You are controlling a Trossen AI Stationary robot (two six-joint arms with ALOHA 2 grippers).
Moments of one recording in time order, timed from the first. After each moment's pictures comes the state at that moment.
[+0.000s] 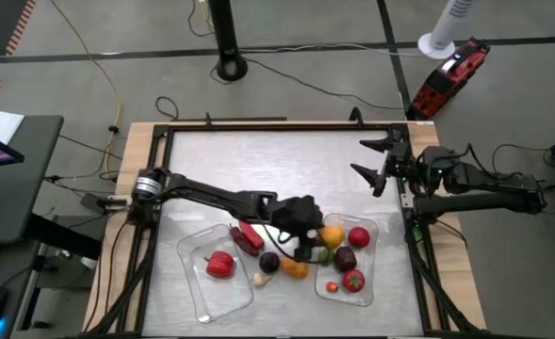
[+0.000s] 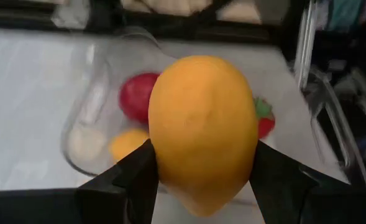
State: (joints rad) left arm -0.14 2.03 1.62 -0.16 0.07 -0.16; right arm -0.09 0.52 0.63 -0.17 0.34 0.02
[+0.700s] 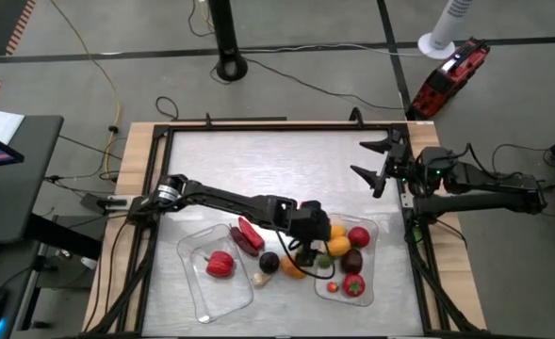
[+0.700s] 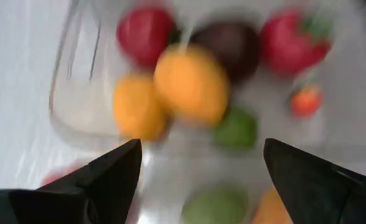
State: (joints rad) left arm -0.16 2.19 1.92 -0.60 -0.01 0.00; right arm -0.09 0.52 0.63 -0.21 0.34 0.00
